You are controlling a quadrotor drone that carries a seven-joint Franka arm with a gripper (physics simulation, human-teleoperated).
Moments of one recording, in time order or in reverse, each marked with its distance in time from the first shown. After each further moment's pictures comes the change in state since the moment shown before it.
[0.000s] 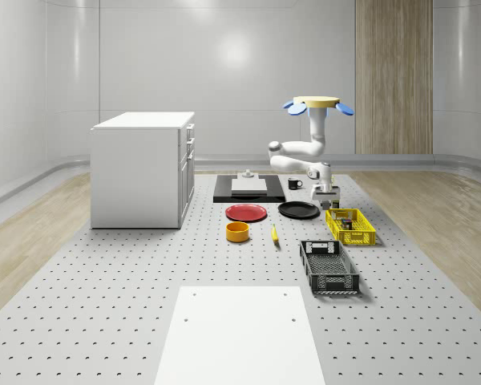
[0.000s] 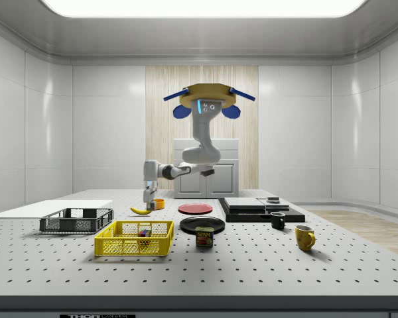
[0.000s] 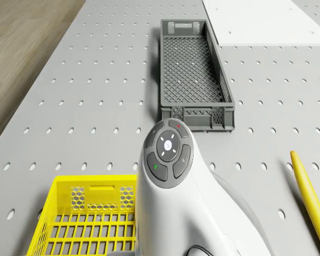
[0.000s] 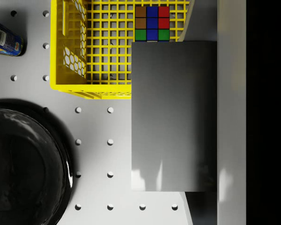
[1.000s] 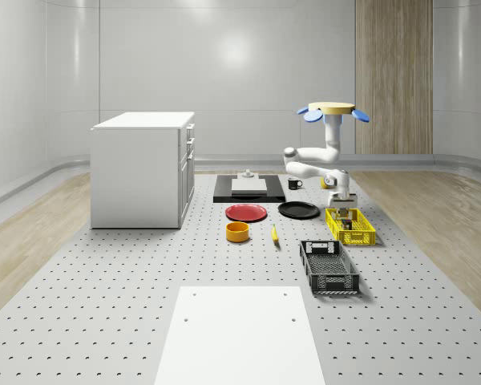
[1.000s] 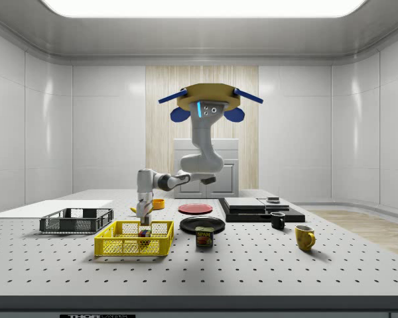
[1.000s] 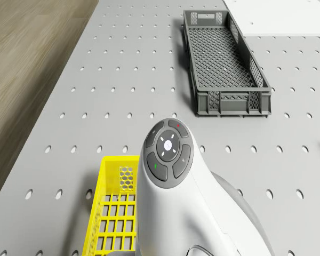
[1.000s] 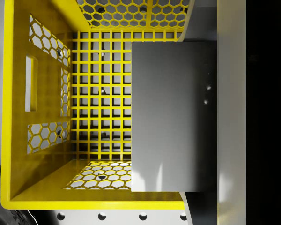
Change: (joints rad) arm -0.003 -0.007 0.001 0.001 0.003 0.007 0.002
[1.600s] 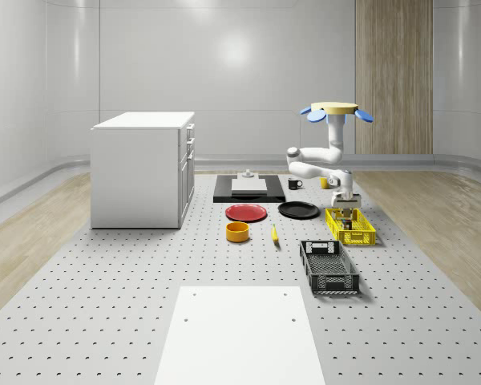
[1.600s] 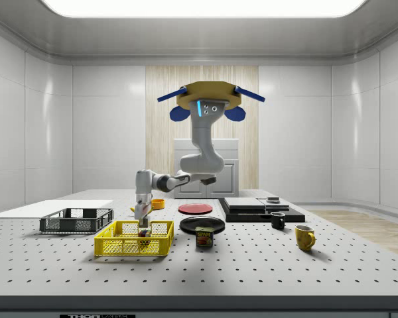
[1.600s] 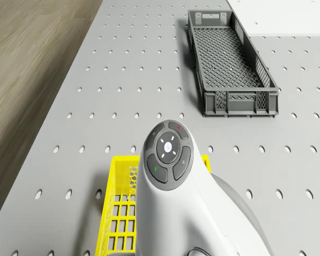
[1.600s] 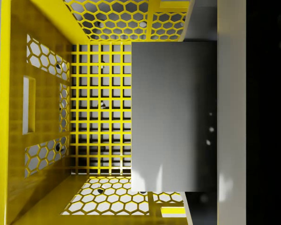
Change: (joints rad) arm -0.005 -0.003 -0.017 0.007 -0.015 0.011 0.001
